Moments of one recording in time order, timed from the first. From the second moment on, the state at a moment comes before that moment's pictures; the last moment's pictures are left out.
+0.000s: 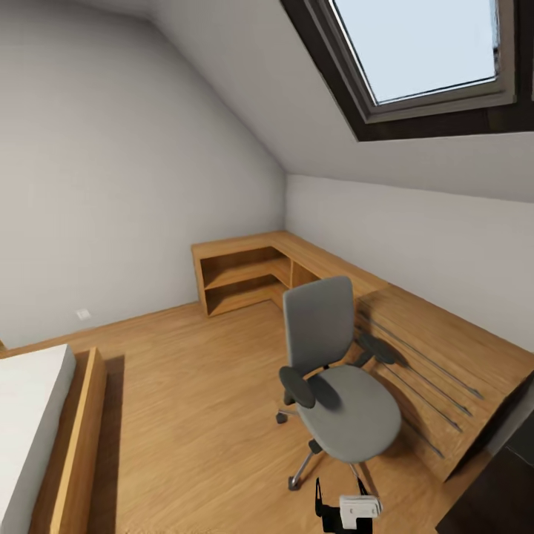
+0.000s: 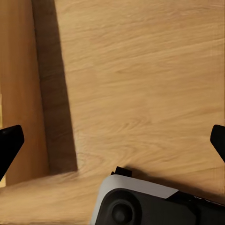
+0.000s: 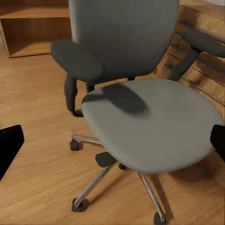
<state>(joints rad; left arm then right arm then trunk) -0.01 -0.02 -0.02 -0.26 0.21 -0.50 0.17 -0.38 0.14 0.78 -0.04 -0.37 -0.93 -0.50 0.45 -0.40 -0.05</state>
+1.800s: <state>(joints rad) -0.01 -0.02 -0.03 -0.27 0.20 -0.50 0.16 -0.38 0.14 0.78 -0.04 -0.37 -0.93 -0.50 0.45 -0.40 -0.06</state>
